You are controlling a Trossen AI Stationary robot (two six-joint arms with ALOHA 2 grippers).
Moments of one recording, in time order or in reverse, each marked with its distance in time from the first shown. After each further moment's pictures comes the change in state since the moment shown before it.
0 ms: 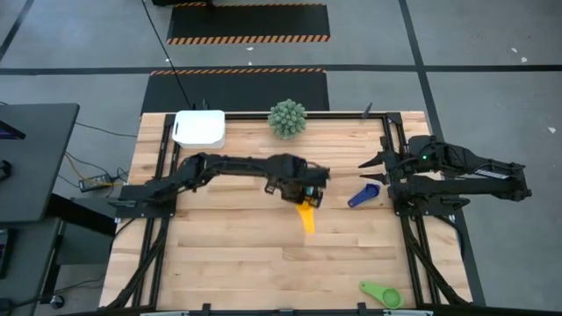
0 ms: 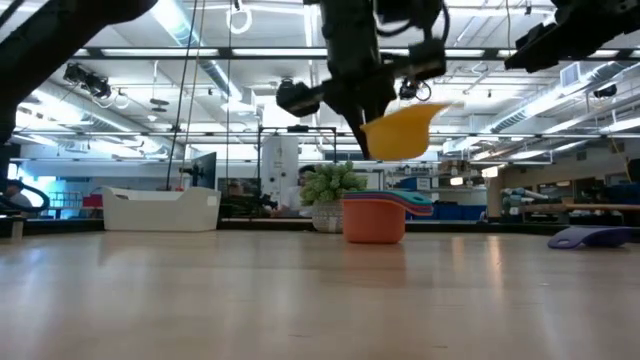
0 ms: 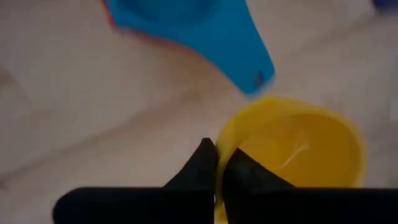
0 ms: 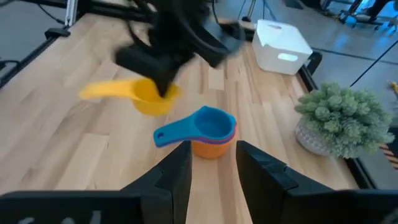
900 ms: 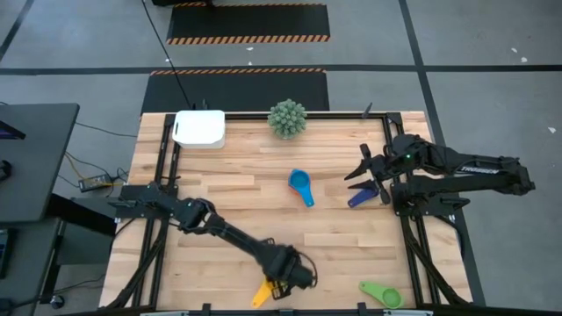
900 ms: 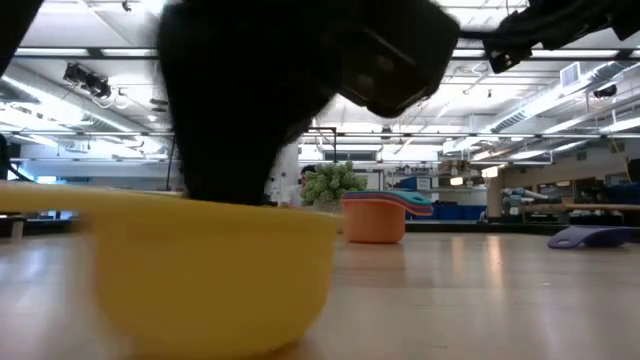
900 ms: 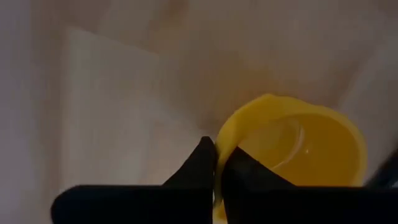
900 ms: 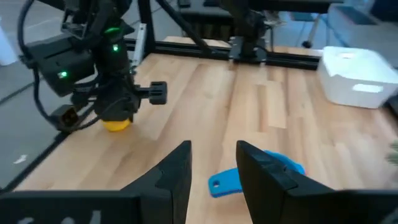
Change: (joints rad) left arm -0.462 0.176 -0.001 -0.027 0.023 0.419; right arm 0.000 0.178 -0.038 0.291 -0.268 0.085
